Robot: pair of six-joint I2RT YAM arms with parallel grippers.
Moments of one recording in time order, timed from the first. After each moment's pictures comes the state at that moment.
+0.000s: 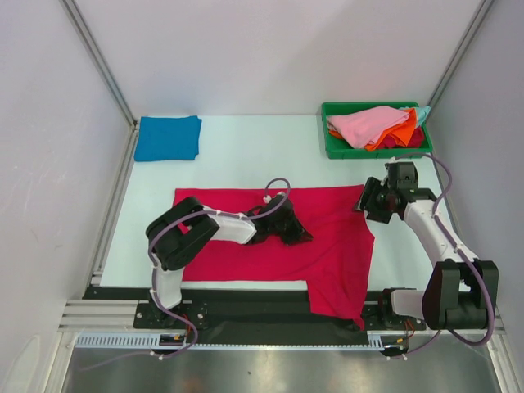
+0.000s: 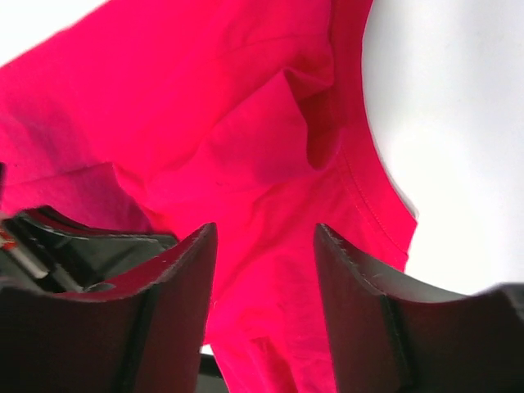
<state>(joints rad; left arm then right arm) -0.90 1.94 0.95 0.26 0.17 -1.35 0.01 1.26 0.87 -0.60 -0.21 0.43</state>
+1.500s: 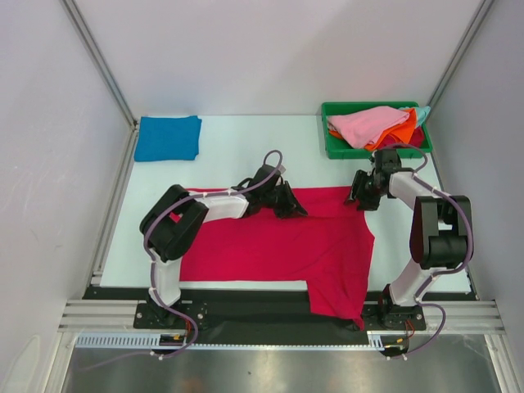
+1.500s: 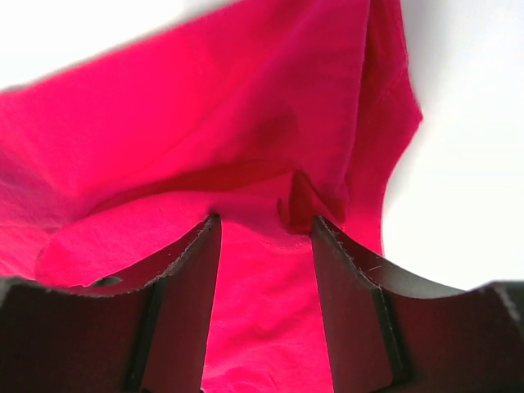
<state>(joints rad) -0.71 1.95 1.14 0.11 0.41 -1.07 0.01 1.71 1.07 -0.48 -0.26 0.36</state>
